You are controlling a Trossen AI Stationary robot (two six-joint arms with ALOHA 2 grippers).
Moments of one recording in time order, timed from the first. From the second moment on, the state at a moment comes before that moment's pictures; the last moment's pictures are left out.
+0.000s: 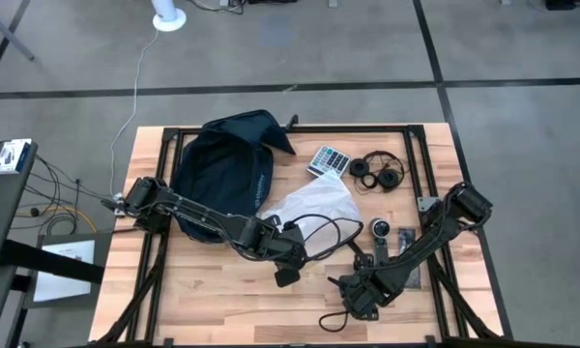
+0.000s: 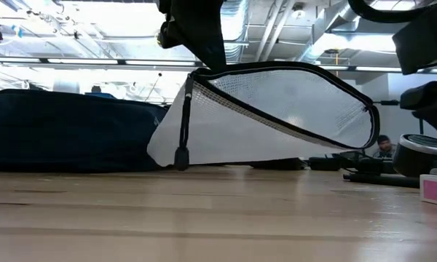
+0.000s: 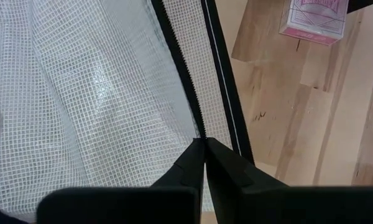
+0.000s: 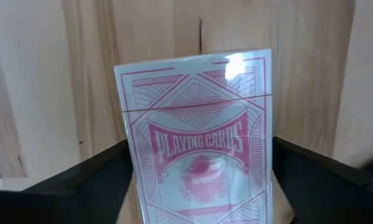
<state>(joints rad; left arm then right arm) -0.33 1.91 1.64 -0.86 -0.25 -0.60 0.70 1.85 1.14 -0.73 0.07 0.71</state>
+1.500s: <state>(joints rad) -0.36 1.91 1.64 -0.79 -0.23 -0.59 0.35 1.61 1.14 -0.81 0.46 0.94</state>
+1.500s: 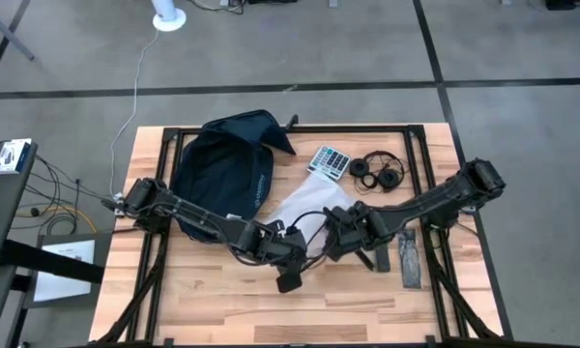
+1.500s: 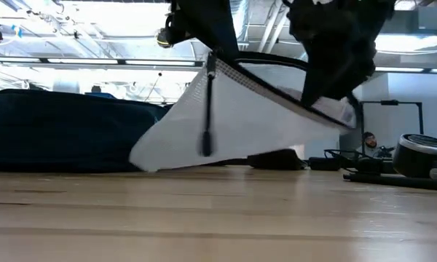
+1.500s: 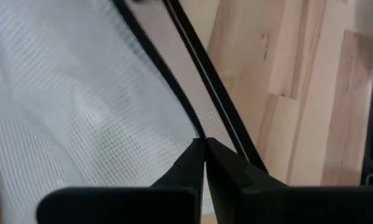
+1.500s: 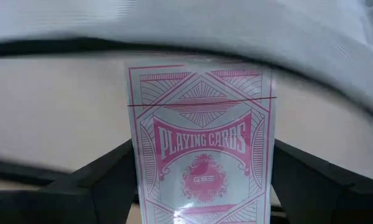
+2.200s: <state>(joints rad) -0.37 1.91 1.64 -0.79 -0.23 -0.60 0.42 1.54 1.14 -0.87 0.40 0.98</state>
